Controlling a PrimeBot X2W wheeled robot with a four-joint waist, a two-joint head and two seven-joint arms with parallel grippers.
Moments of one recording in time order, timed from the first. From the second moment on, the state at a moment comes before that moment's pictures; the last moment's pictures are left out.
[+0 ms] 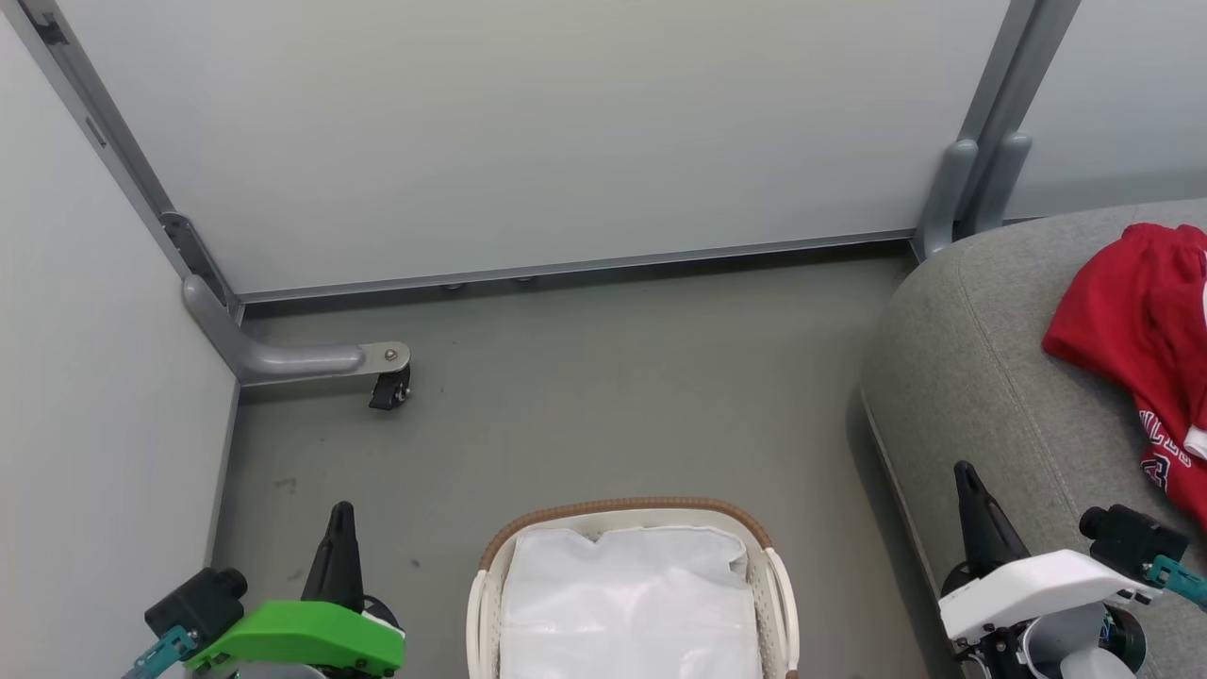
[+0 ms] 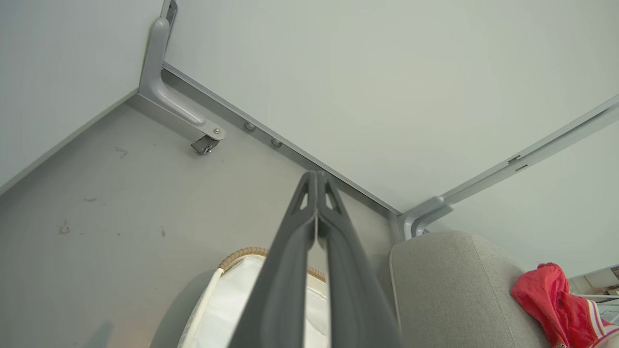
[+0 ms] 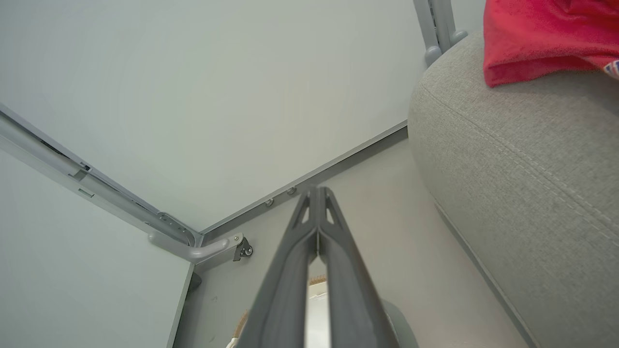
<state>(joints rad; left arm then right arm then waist) -0.03 0.06 -0.12 0.31 -0.81 -0.06 -0.15 -0.06 -0.04 -0.03 0.29 0.63 0.13 -0.13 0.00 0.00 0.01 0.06</state>
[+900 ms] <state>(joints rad) -0.05 0.06 -0.05 0.29 -1.11 -0.09 -0.06 -0.07 -0.04 -0.06 0.27 0.99 0.13 -0.04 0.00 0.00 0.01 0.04</state>
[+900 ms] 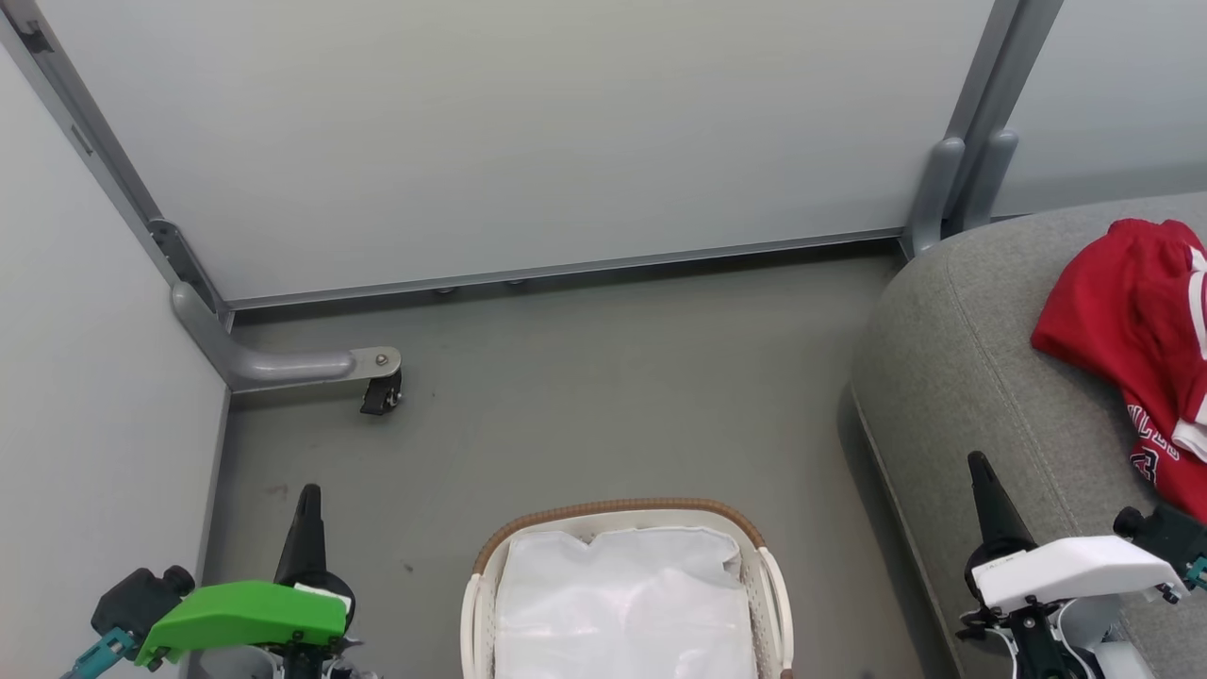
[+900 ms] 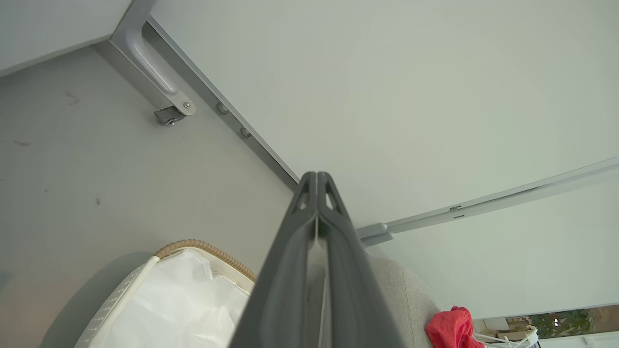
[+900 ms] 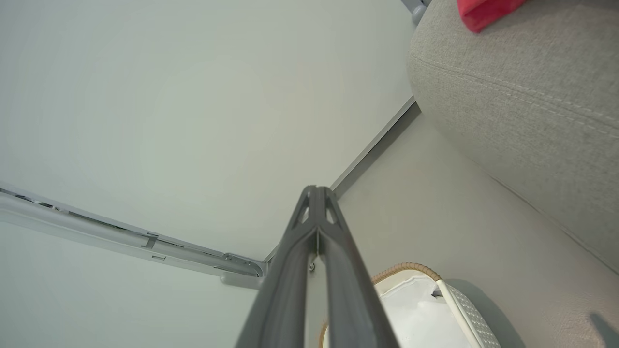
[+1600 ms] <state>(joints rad) -0.07 0.06 0.00 0.27 -1.30 -0.10 0.00 -0.08 -0.04 -0.08 0.26 1.21 0.13 0.02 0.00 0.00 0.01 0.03</state>
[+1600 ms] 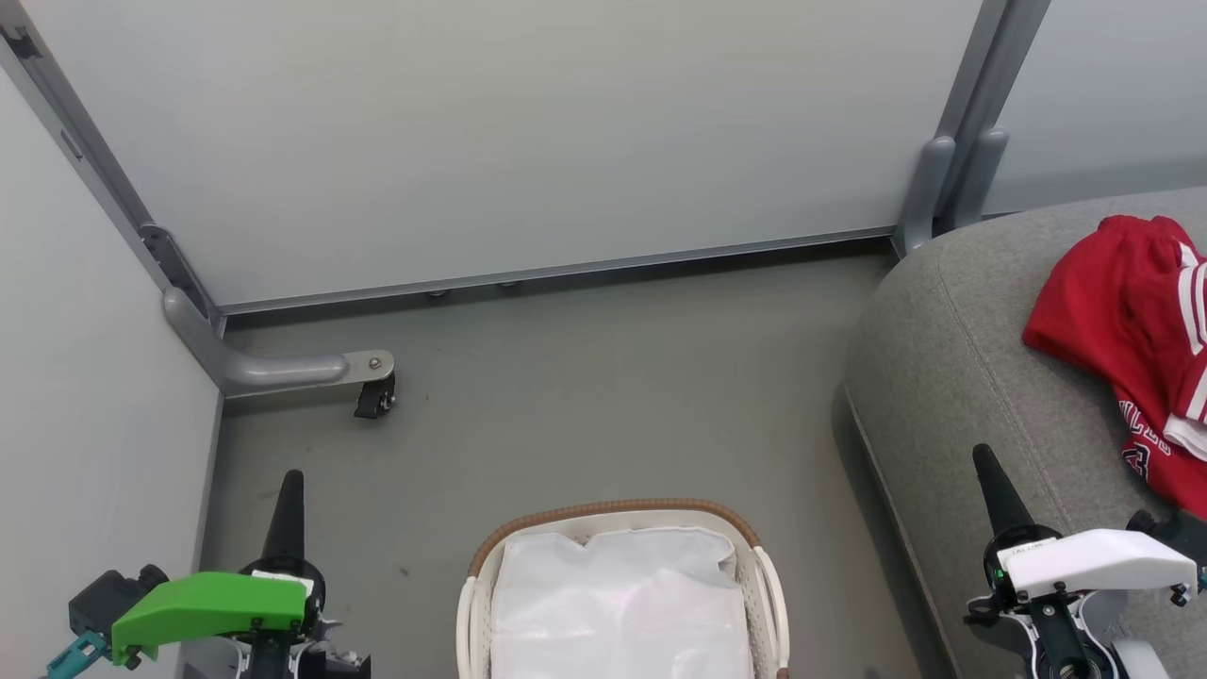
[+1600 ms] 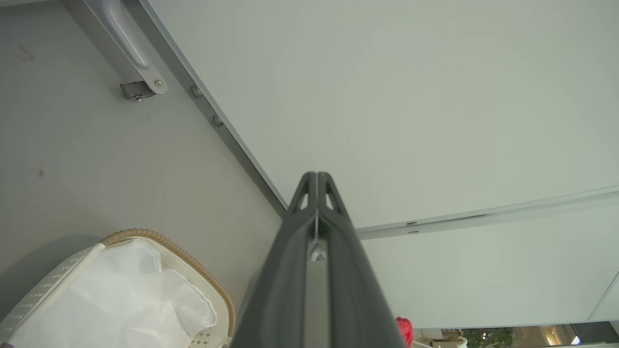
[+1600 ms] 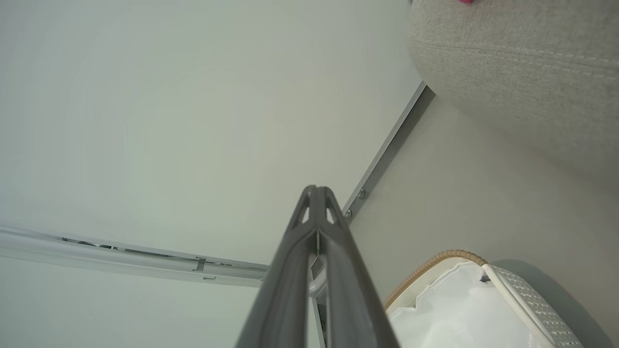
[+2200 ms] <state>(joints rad) -0.08 0.06 0.04 0.26 -1.43 -0.11 0.04 -0.09 -0.05 -0.09 0.26 1.38 0.13 0.05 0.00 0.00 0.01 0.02</state>
